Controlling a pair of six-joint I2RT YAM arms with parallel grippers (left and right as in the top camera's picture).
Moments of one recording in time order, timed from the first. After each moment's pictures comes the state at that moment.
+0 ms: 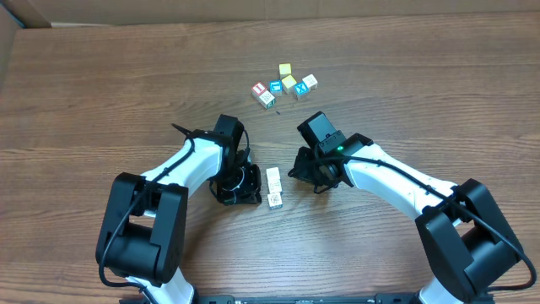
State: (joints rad) left arm -0.29 1.83 1.00 -0.82 0.43 -0.39; right arm 0.61 1.81 1.10 -0.53 -0.17 0.88
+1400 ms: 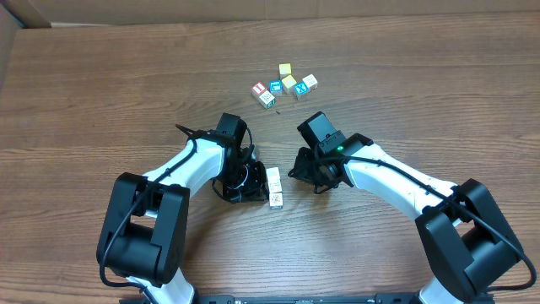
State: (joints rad) left arm -0.29 1.83 1.00 -0.76 0.51 -0.44; right arm 0.61 1.81 1.10 -0.54 -0.17 0.88
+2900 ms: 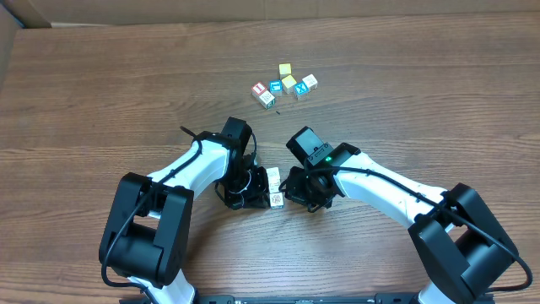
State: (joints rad) left arm -0.33 1.83 1.00 -0.82 0.50 -0.50; right arm 0.70 1.81 1.09 -0.64 -0.30 0.96
